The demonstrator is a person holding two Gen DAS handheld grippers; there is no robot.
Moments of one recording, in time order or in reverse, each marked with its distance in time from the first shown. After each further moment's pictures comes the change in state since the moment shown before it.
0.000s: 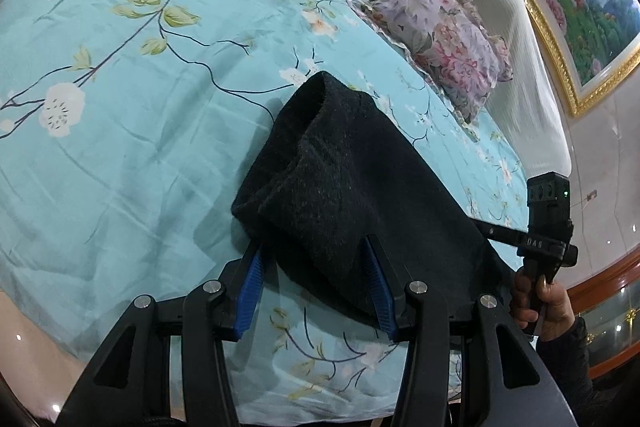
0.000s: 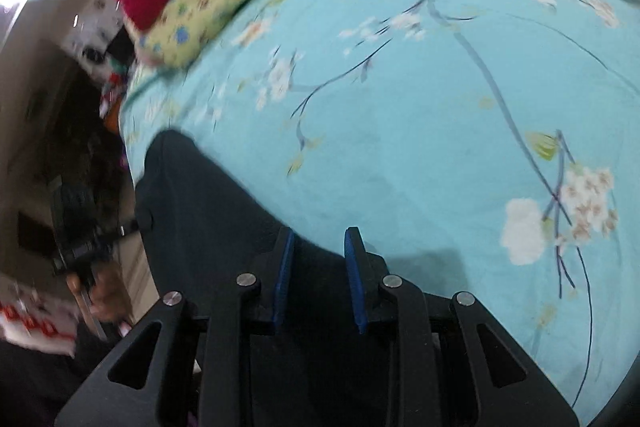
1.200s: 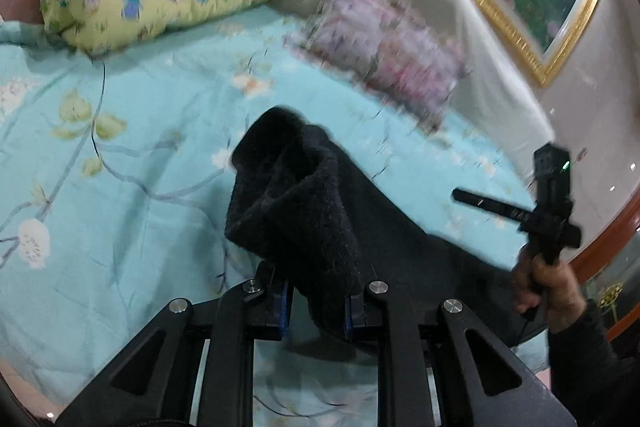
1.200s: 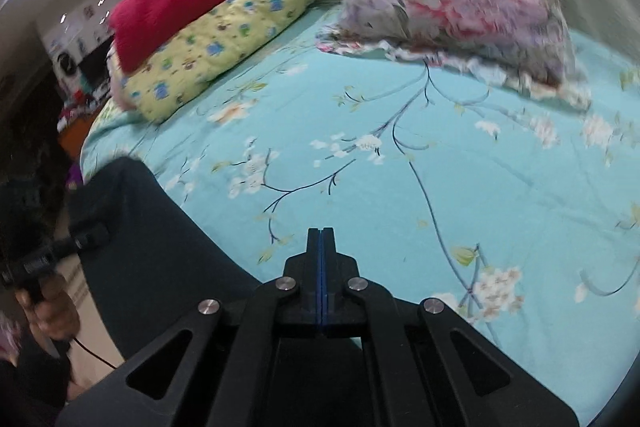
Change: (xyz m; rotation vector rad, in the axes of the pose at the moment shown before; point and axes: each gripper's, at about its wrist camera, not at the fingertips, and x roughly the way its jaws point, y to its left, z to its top) left arm 0.010 -0.041 0.033 0.241 -0.108 -0.016; right arm -0.035 0.015 0.023 -0.060 -0.290 -0.222
